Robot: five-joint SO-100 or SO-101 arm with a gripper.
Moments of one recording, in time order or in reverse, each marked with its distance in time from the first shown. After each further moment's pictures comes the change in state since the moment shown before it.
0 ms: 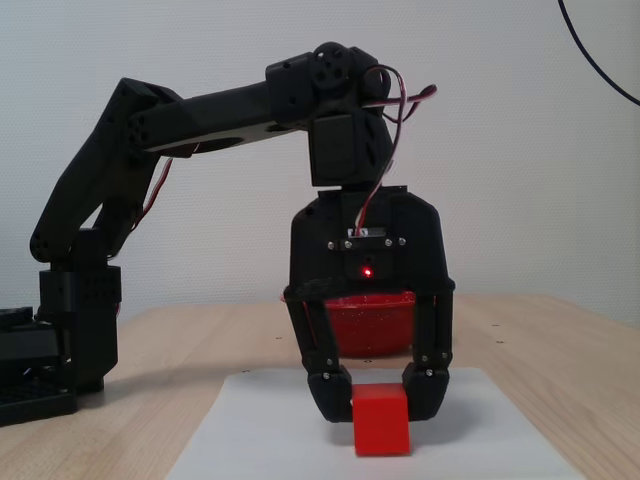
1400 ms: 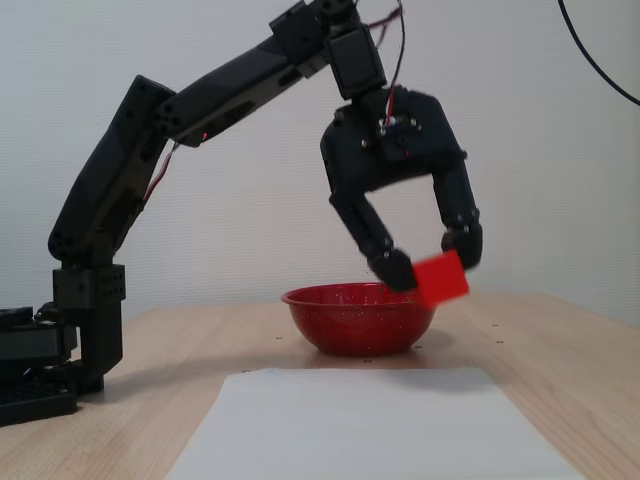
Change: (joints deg) arm 17.9 8.0 -14.9 12.3 -7.6
